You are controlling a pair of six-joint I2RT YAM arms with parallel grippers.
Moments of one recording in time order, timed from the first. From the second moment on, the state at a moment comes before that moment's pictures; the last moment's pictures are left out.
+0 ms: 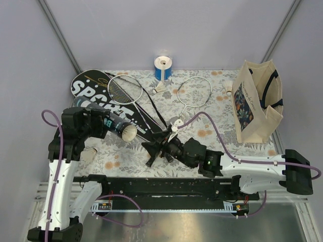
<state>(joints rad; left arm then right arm) -0.05 0.74 1.00 -0.93 0.05 -1.48 1.32 1.18 0.78 0.44 0.36 0.33</state>
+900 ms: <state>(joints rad) -0.05 0.60 1.08 -0.74 0.20 -1.37 1.30 2.10 1.42 0.43 0.24 0.67</state>
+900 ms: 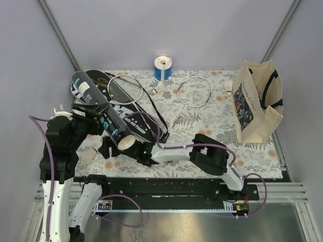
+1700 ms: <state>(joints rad) -0.05 0.66 1.05 -0.65 0.25 -1.38 1.23 2.44 1.95 0.07 -0.17 0.30</state>
